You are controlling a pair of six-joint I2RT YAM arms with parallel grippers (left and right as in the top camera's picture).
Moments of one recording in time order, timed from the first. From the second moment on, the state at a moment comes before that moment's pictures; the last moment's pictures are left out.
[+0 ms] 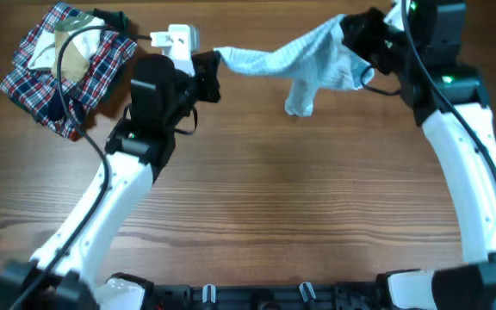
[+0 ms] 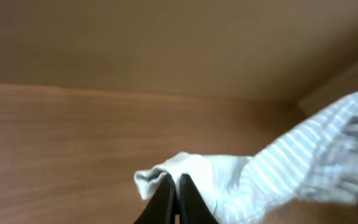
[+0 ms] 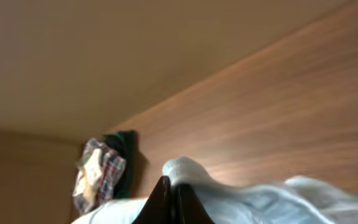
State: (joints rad) left arm -0.30 1.43 1.01 0.11 0.18 -0.38; right arm 0.12 1.56 1.51 -0.47 -0.33 0.71
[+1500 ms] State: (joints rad) left arm -0.08 1.23 1.01 -0.13 -0.06 -0.26; right arm 0.27 1.72 1.51 -0.13 -0.70 0.67
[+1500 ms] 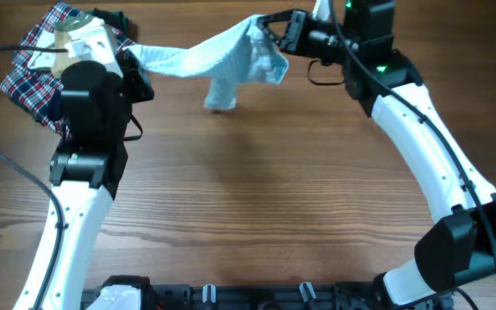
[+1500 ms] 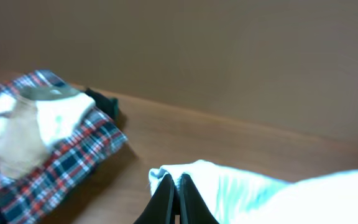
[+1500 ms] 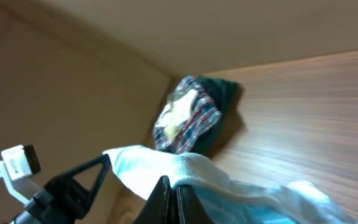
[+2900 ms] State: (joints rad) left arm -0.45 1.34 1.01 -0.67 0.26 -0.49; right arm 0.08 1.72 1.51 -1.22 -0.13 0.57
